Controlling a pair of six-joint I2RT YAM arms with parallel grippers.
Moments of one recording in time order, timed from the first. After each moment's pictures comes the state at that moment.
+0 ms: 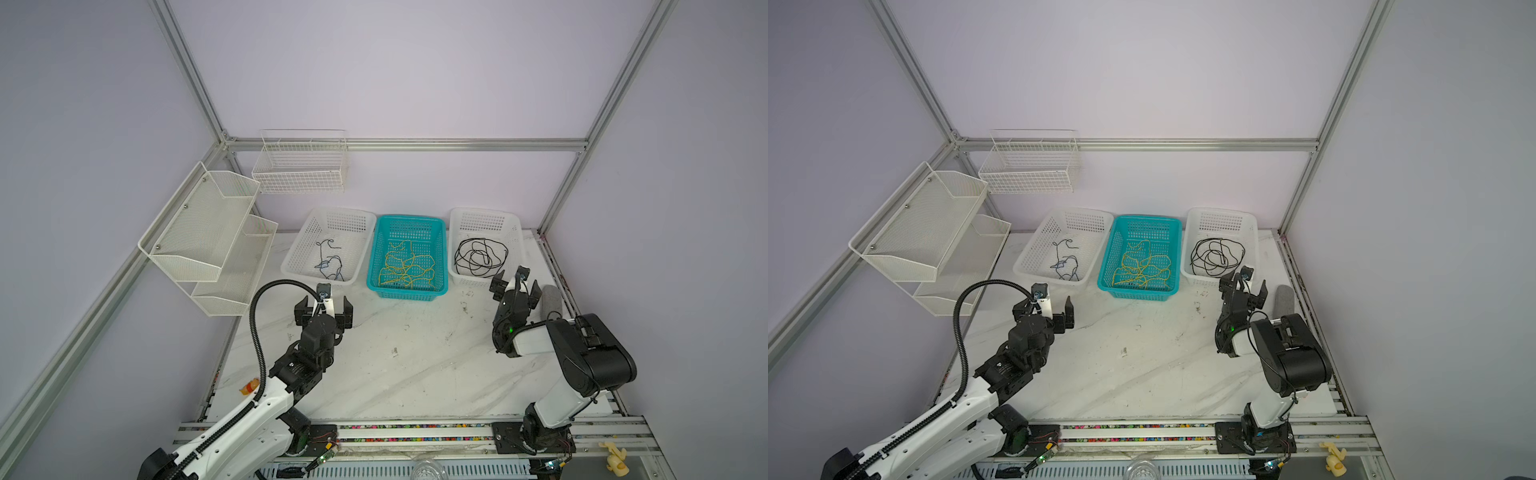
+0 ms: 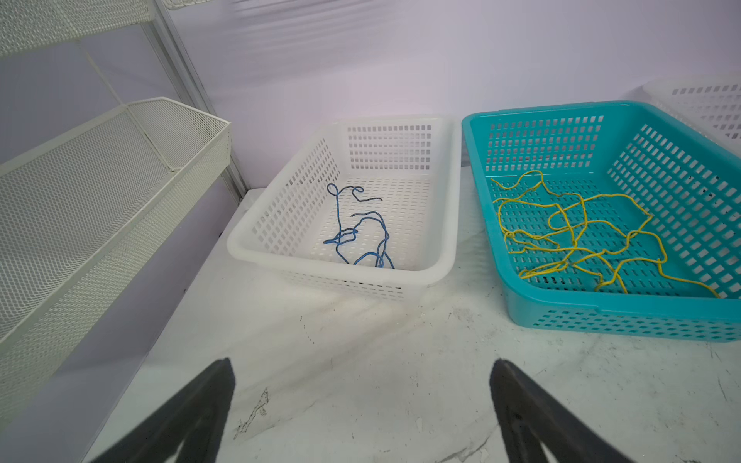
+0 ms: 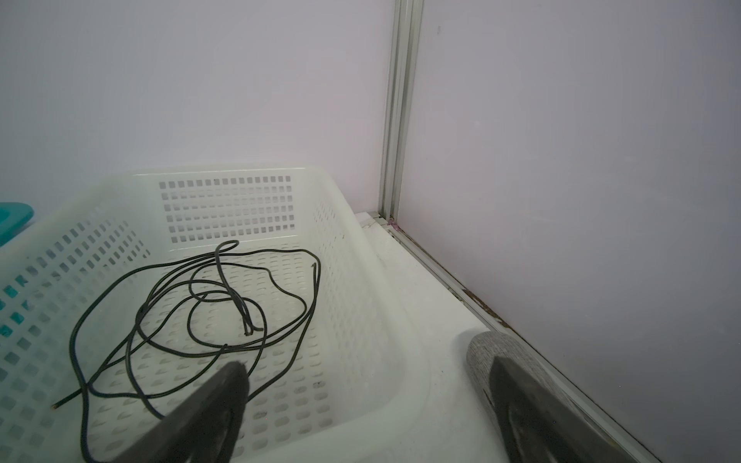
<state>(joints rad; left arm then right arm) -0.57 0.80 0.47 0.04 -0.70 -0.05 0.22 1.66 0.44 1.18 0.67 -0.01</state>
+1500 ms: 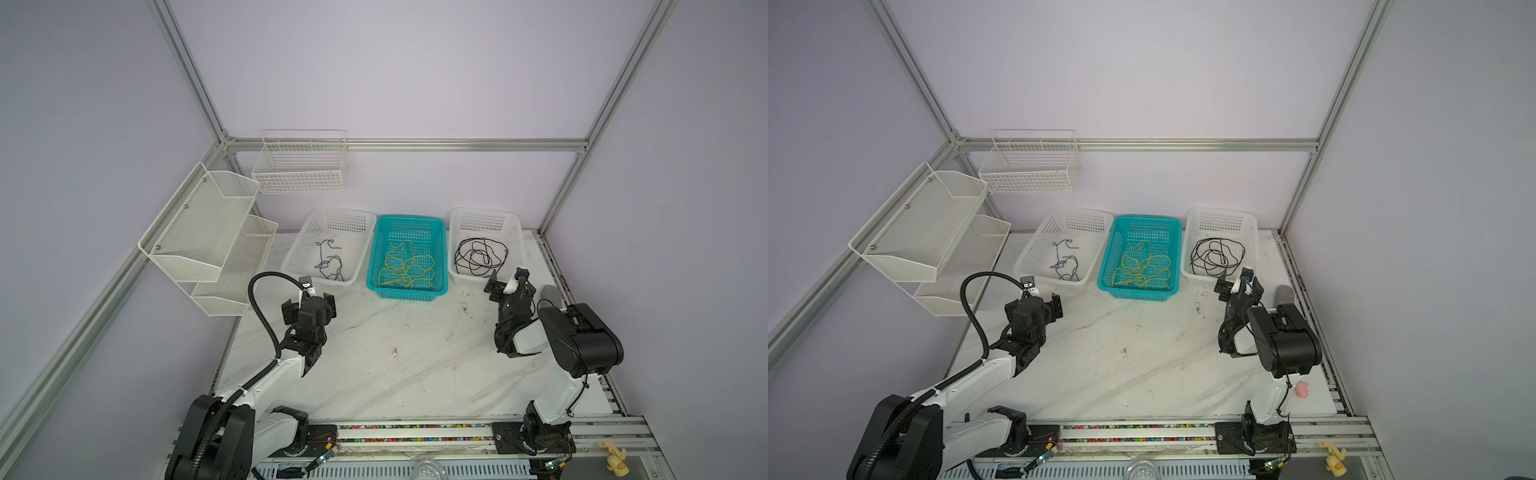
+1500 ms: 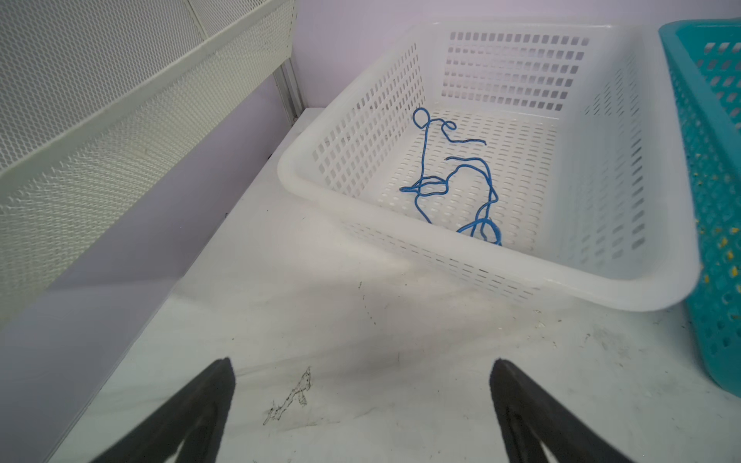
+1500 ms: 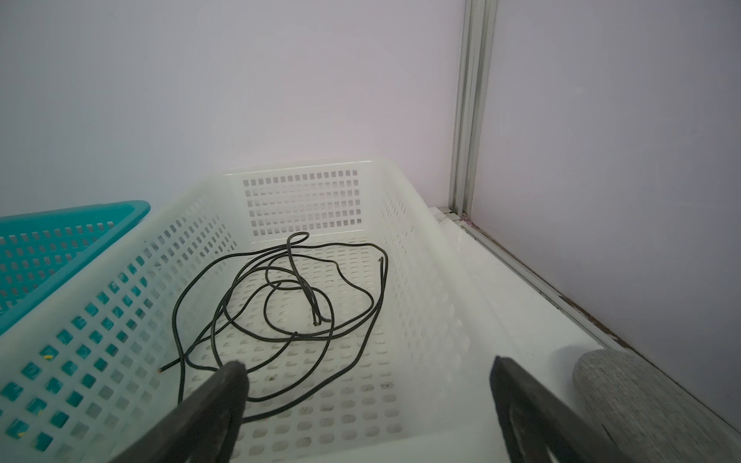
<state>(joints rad) -0.23 1.17 0.46 0.24 -0.58 -0.13 0.14 1.79 0.44 1.33 0.40 0.09</state>
